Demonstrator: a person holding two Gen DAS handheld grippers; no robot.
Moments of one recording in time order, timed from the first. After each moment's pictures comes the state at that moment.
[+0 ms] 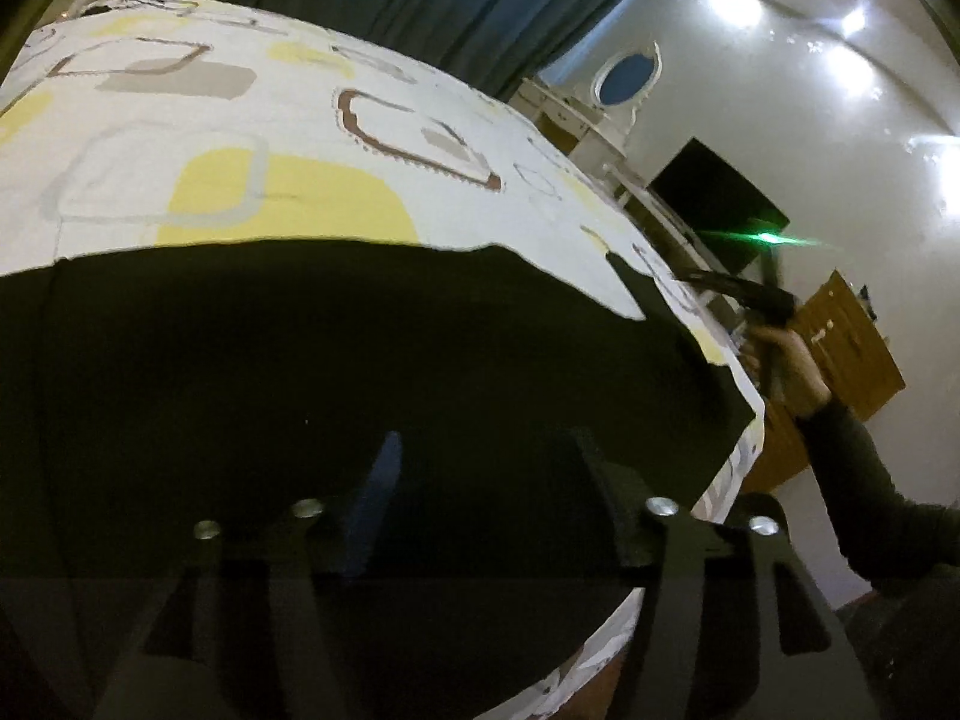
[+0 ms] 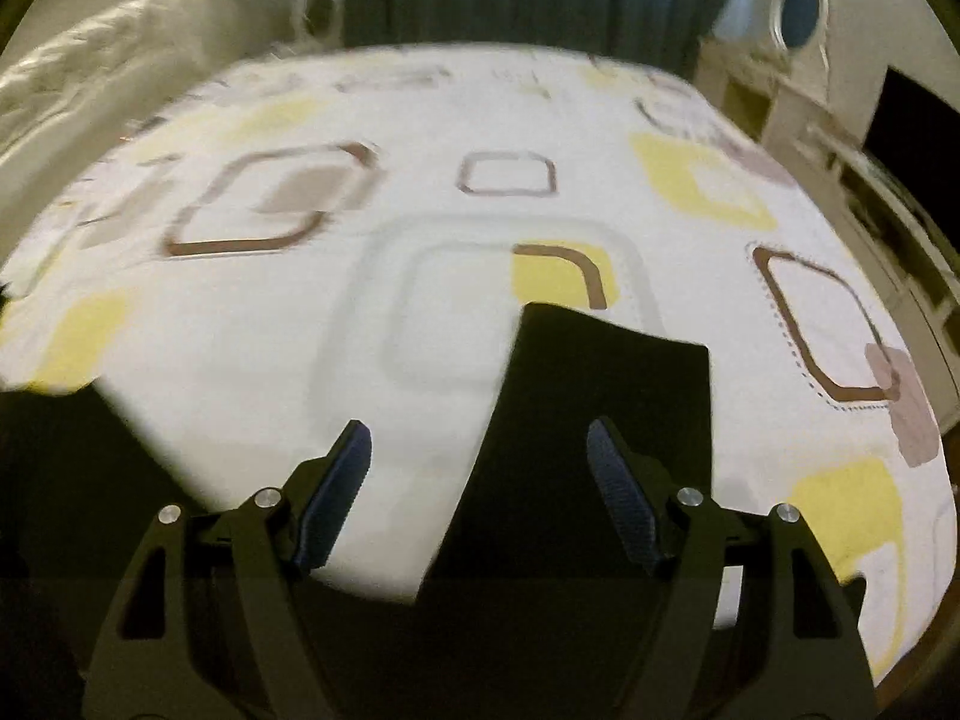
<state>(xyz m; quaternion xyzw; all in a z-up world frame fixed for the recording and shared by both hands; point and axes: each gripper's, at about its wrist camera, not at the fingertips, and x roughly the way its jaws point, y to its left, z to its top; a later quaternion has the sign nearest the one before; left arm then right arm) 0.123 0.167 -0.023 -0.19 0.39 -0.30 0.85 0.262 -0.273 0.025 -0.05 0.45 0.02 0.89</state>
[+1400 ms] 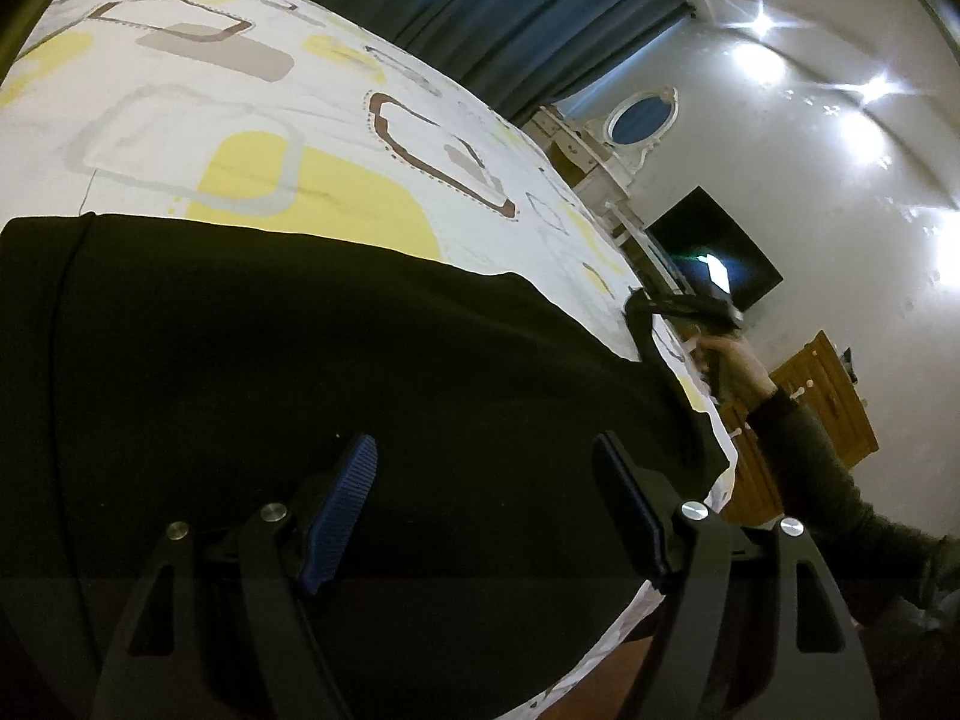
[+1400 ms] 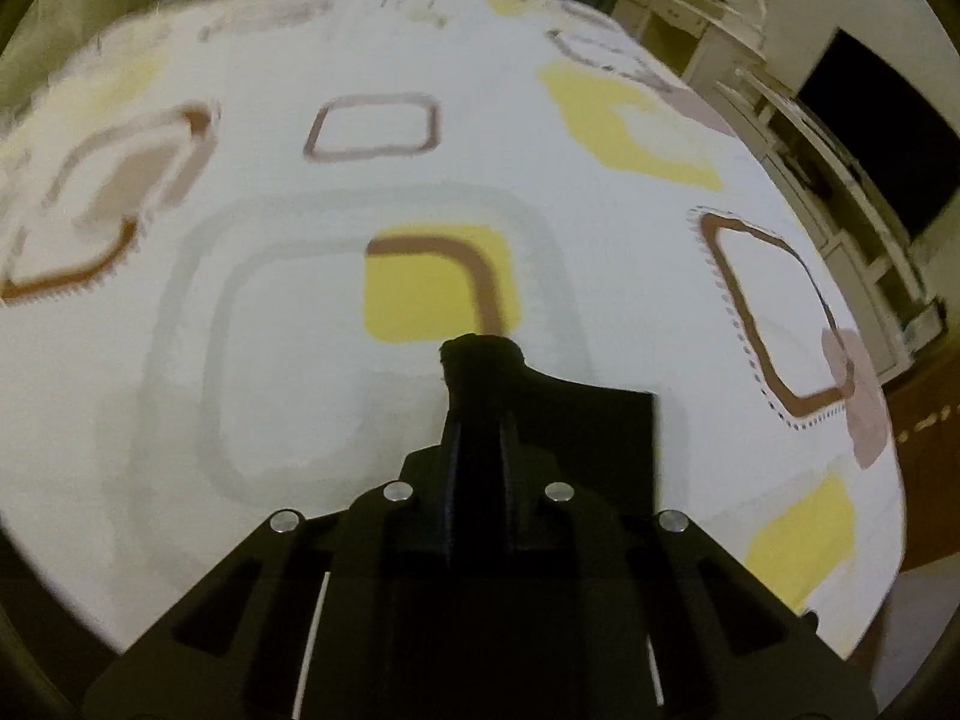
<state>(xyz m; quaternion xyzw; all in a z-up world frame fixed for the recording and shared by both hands) 0.129 0.190 -0.031 -0.26 0.39 -0.30 0.83 0.309 -0.322 0.014 -0.04 0.48 -0.08 0.87</state>
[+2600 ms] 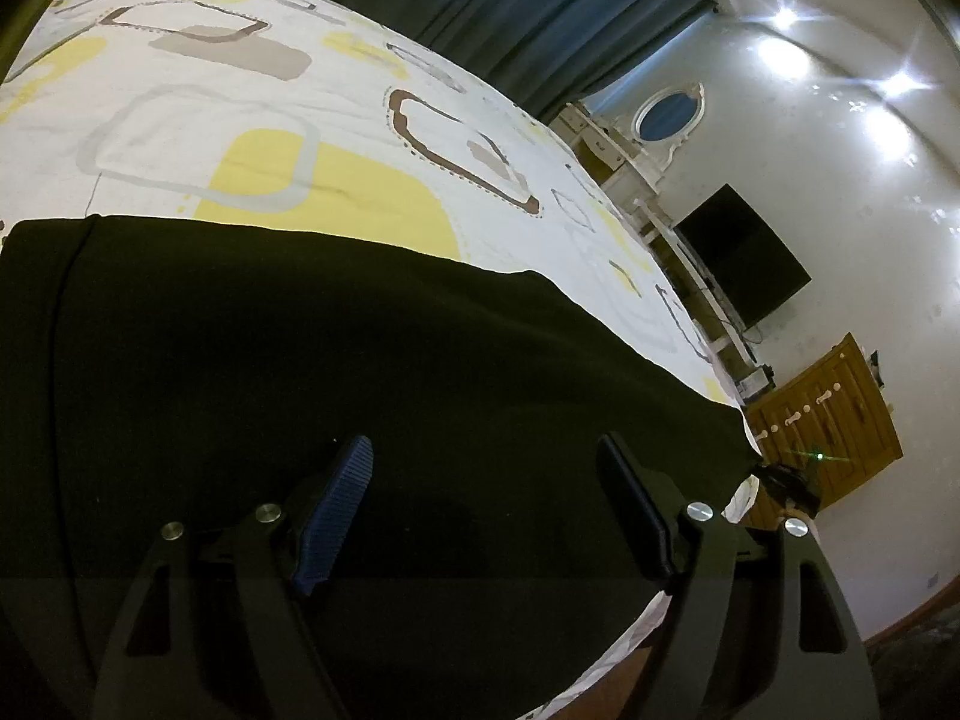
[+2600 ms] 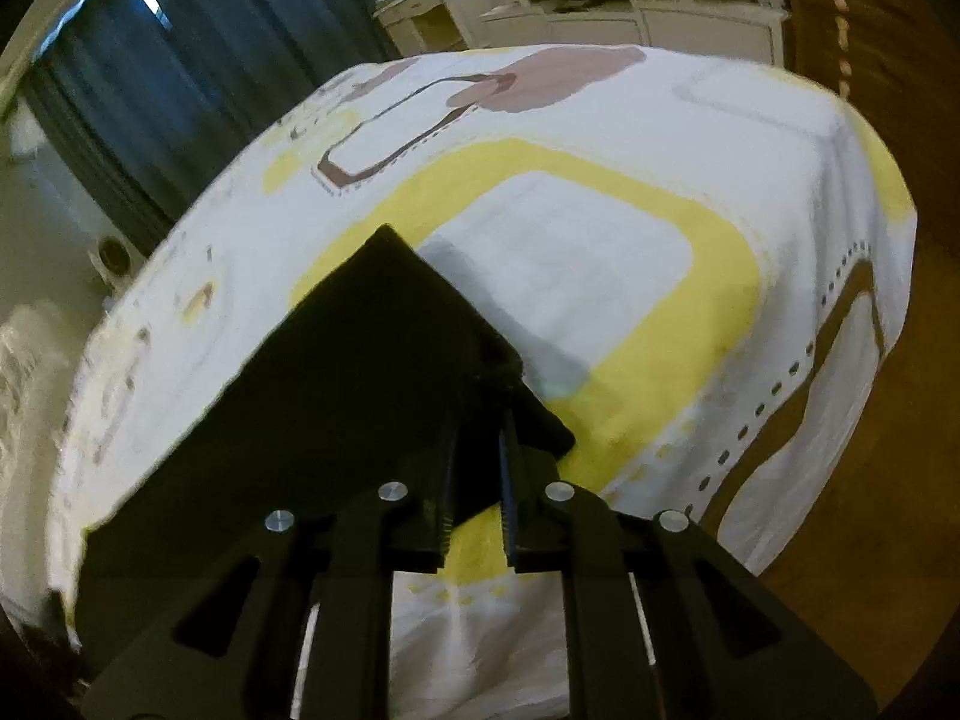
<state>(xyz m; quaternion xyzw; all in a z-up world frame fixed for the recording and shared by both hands) 0.128 0.179 -0.028 -0.25 0.40 -0.26 0.84 -0.013 -0.577 -0.043 0.33 0.35 -0.15 0.86</state>
